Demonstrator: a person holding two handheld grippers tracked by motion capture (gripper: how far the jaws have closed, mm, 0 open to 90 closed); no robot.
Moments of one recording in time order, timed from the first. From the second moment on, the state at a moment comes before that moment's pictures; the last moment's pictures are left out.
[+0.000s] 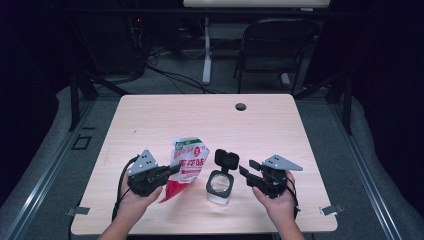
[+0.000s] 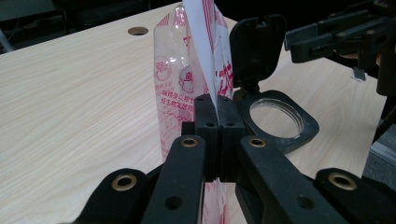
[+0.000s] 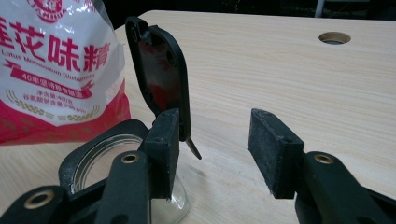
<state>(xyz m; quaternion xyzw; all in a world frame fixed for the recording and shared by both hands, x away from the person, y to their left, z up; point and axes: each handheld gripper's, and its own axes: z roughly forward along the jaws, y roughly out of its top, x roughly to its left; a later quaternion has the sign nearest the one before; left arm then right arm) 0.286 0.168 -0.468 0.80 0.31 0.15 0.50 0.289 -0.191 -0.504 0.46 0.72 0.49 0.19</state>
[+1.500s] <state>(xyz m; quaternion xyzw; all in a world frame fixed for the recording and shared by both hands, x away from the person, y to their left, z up) 0.292 0.185 -0.521 0.82 0.33 0.05 0.47 0.276 -0.094 -0.471 0.32 0.79 0.52 0.07</state>
